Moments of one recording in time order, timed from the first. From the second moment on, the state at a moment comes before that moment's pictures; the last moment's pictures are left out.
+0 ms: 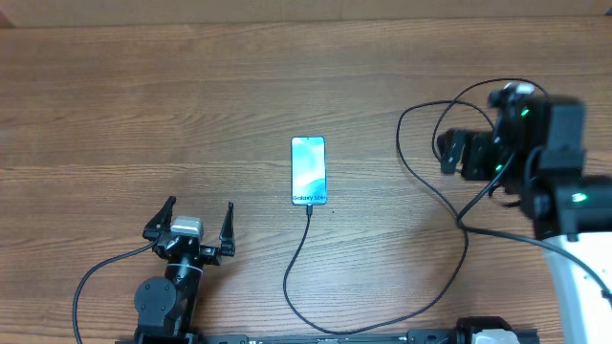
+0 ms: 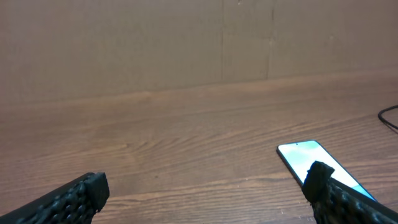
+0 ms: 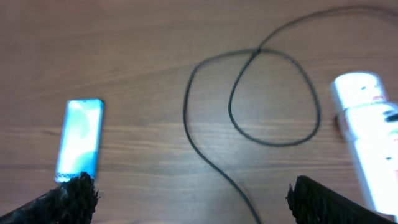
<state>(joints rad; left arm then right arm) -0.08 0.02 0.01 -0.07 0.04 0.04 0.03 1.15 1.21 -0.96 -0.09 0.09</state>
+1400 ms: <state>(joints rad) -0.08 0.02 0.01 -0.08 0.04 0.04 0.03 0.67 0.02 0.07 -0.27 0.12</state>
